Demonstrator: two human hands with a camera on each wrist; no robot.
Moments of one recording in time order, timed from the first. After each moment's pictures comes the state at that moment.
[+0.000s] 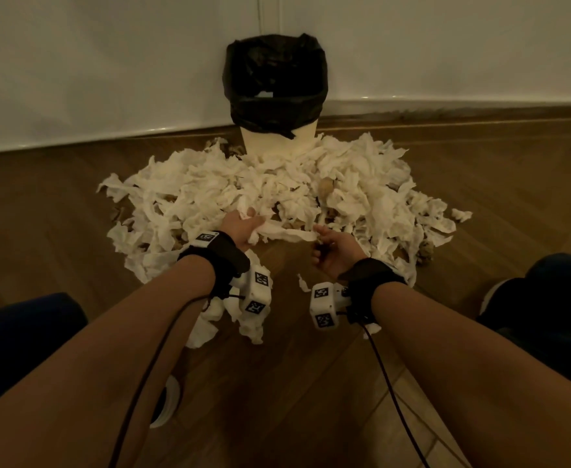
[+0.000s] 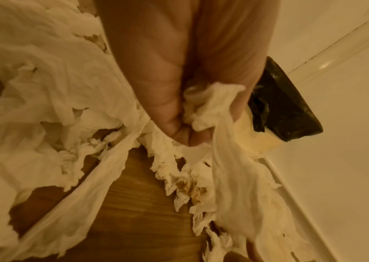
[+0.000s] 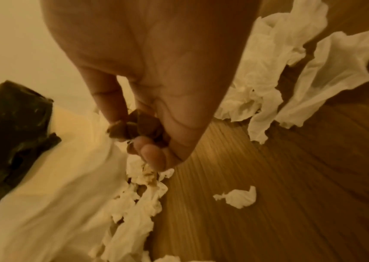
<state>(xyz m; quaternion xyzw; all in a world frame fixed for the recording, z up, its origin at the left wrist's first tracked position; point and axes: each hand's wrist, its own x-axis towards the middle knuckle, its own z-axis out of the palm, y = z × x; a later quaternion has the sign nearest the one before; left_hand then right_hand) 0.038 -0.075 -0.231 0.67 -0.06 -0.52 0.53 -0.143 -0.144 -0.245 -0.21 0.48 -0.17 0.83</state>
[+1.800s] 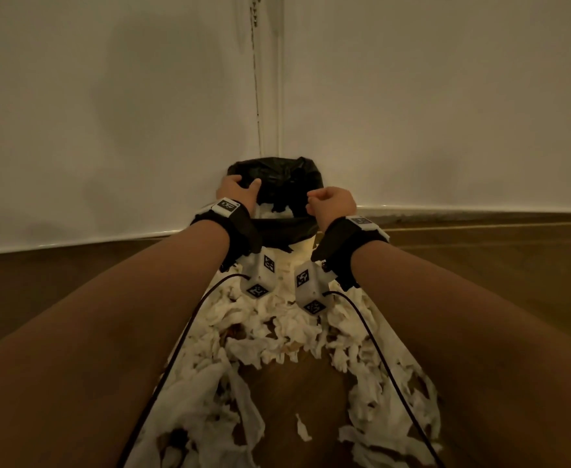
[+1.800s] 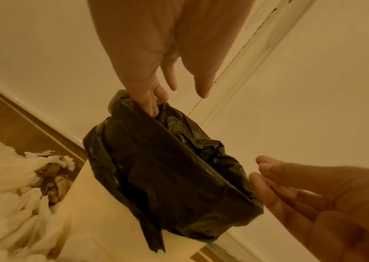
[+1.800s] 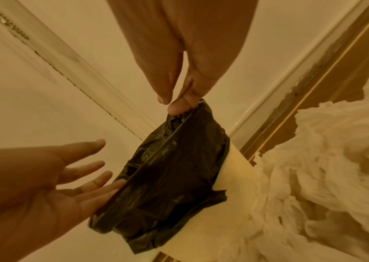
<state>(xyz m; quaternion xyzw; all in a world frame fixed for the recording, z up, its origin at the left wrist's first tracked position) 0.140 -0.253 -0.106 0.83 -0.27 -0.22 0.44 -0.005 -0.323 -0.124 -0.64 0.52 -0.33 0.46</state>
